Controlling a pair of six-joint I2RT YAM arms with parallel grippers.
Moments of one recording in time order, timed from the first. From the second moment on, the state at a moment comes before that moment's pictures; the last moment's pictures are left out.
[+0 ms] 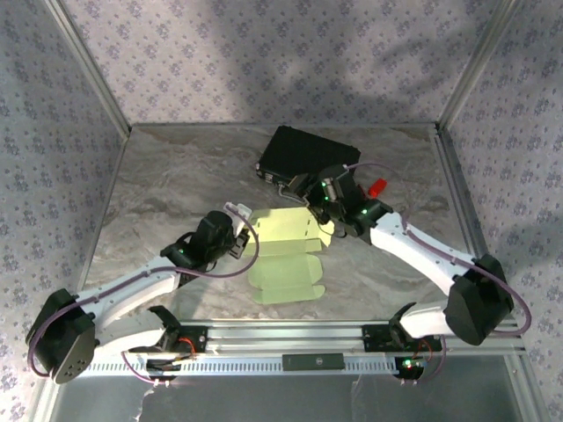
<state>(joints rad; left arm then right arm) -0.76 1.07 0.56 -0.10 -0.20 -0.03 0.67 1.36 0.99 -0.22 -0.02 1.29</state>
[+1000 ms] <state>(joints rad) -0.77 1.01 0.48 0.01 -0.26 -0.08 0.83 1.43 0.88 0.00 0.17 1.75</state>
